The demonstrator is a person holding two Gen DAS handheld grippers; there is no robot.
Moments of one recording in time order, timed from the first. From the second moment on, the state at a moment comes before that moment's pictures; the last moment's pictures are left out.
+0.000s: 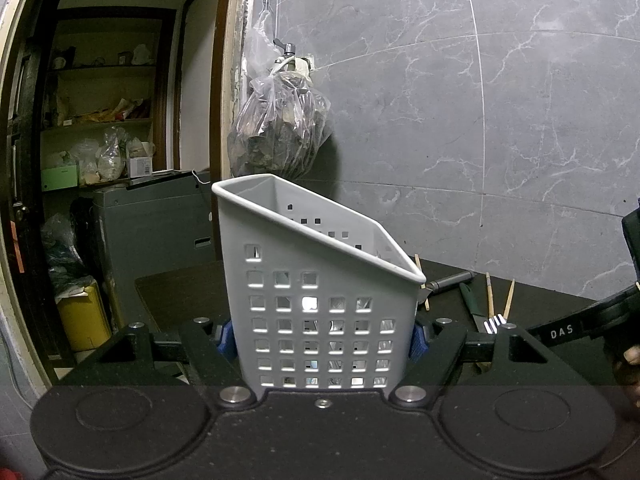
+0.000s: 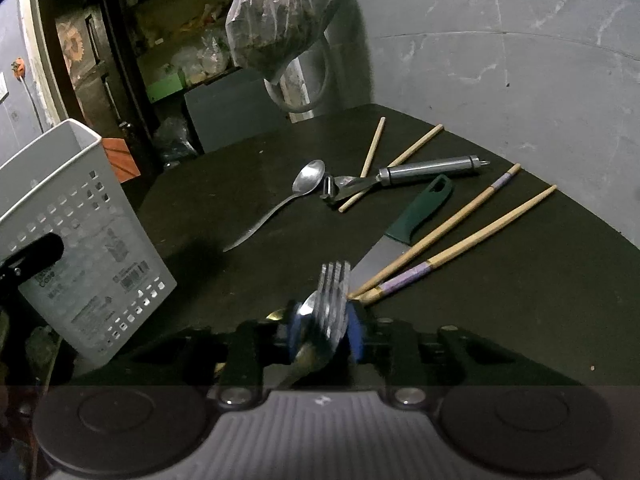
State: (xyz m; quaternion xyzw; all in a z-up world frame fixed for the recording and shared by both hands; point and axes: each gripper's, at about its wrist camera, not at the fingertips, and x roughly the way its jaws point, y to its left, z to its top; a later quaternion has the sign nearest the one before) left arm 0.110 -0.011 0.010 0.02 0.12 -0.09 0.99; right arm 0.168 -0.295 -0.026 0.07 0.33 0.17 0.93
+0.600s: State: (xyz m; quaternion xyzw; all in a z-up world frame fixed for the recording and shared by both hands) left arm 0.111 -0.011 0.010 0.02 0.12 -0.09 0.99; right arm 0.166 -0.306 -0.029 0.10 0.32 0.15 0.93
